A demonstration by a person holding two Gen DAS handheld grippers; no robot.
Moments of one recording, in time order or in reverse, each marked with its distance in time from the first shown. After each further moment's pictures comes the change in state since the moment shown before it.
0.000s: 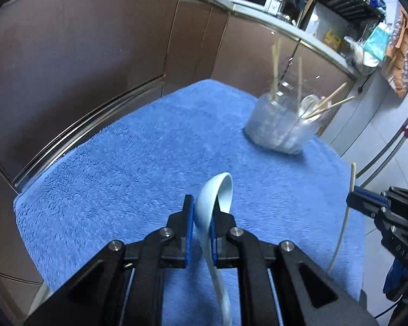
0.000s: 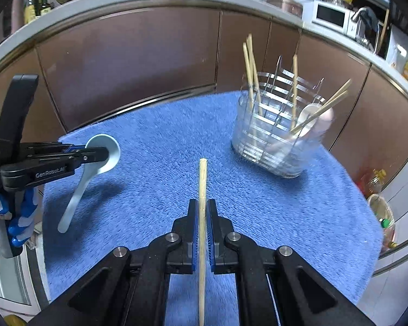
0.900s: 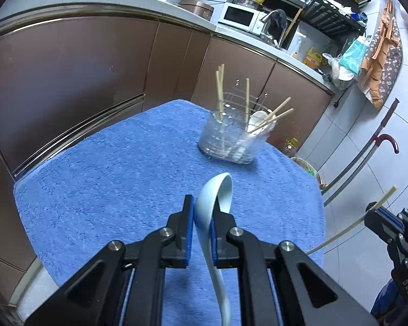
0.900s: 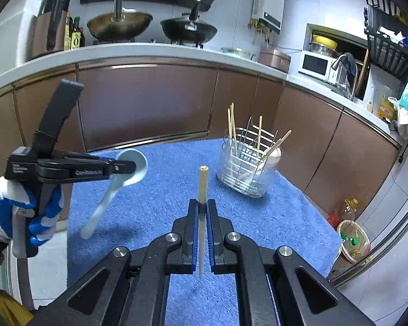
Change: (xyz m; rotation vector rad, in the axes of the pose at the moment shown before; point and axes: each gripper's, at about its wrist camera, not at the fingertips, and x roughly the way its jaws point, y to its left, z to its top) left arm -0.072 -0.077 -0.016 -0.027 -0.099 -0.059; right arm -0.123 0.012 -0.043 -0.054 -0.256 -0.054
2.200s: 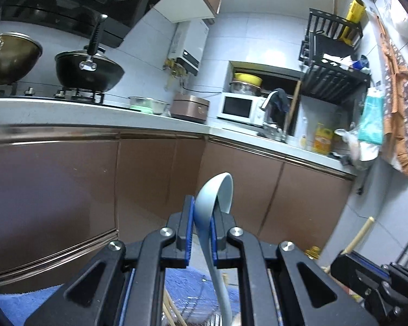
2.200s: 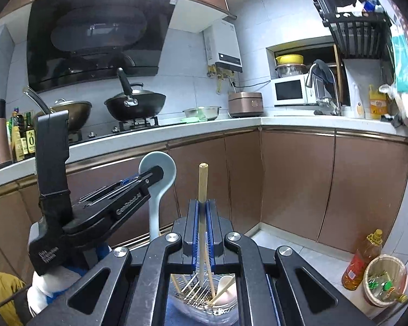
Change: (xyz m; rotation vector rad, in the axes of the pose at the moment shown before) left arm 0.152 -0.095 0.208 0.056 -0.565 0.115; right arm 0.135 -0.164 0.118 0.250 -0.324 0.018
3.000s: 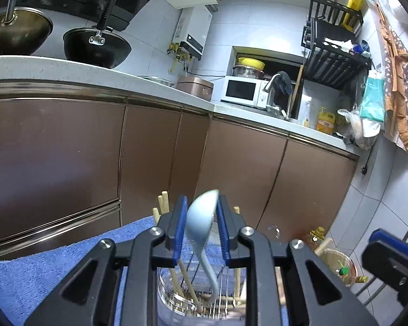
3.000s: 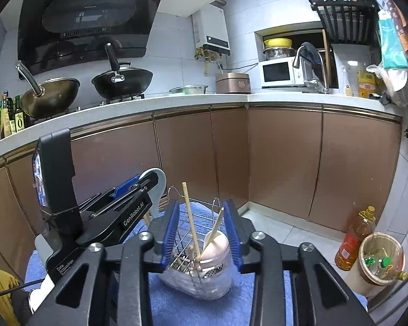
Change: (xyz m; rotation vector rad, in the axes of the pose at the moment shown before) left arm -0.021 0.010 -0.069 -0.004 0.069 -0.006; right arm -0.027 -0.006 -0.046 0.016 0.066 -0.074
